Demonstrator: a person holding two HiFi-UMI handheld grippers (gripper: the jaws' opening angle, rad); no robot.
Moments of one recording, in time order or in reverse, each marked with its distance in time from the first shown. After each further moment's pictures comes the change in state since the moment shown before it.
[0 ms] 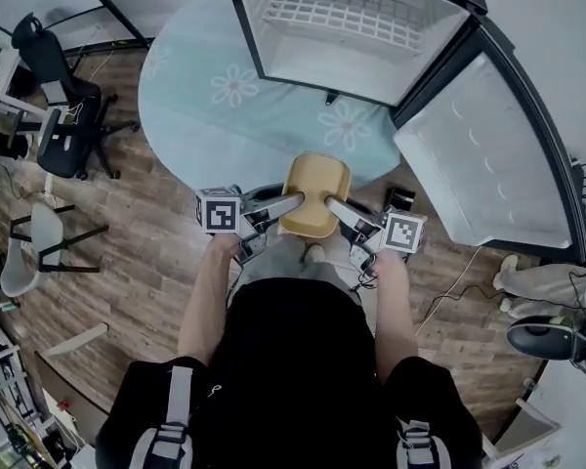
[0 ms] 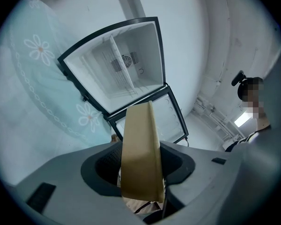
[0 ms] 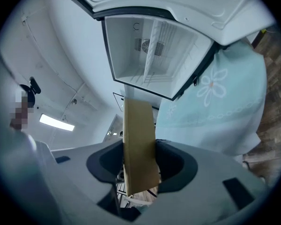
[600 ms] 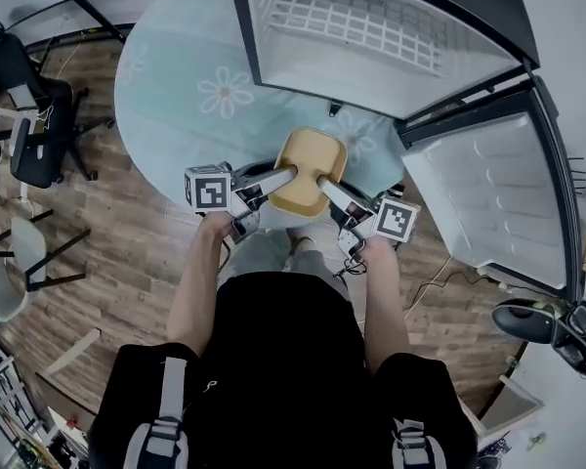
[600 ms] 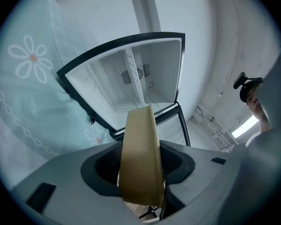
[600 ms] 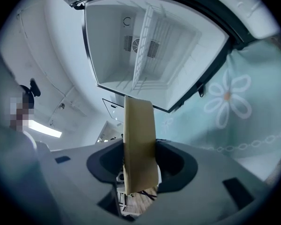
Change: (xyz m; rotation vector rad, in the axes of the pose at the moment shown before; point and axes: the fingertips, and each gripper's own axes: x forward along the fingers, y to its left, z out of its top) left arm -0.004 0.068 0.104 -0.055 -0.030 -0.050; right arm 0.084 -0.026 0.070 0.022 -0.086 -0.096
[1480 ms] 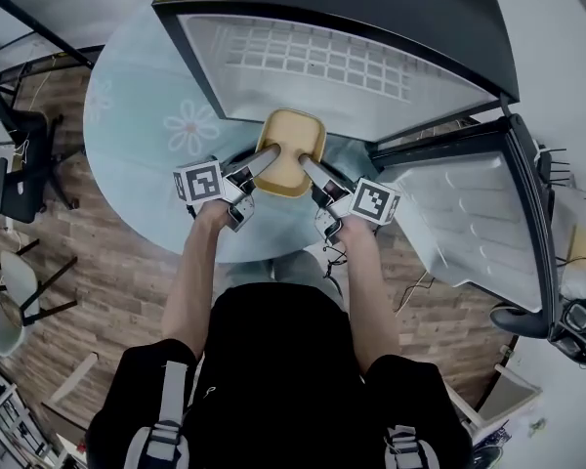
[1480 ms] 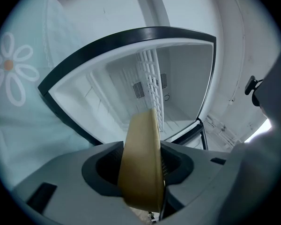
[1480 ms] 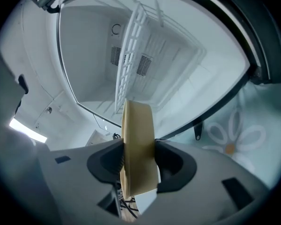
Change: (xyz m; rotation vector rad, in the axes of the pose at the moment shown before) left arm 0.072 0.066 0.090 -0.058 -0.110 0.080; right arm 0.036 -0.048 0.118 -0.046 -0.121 -0.118
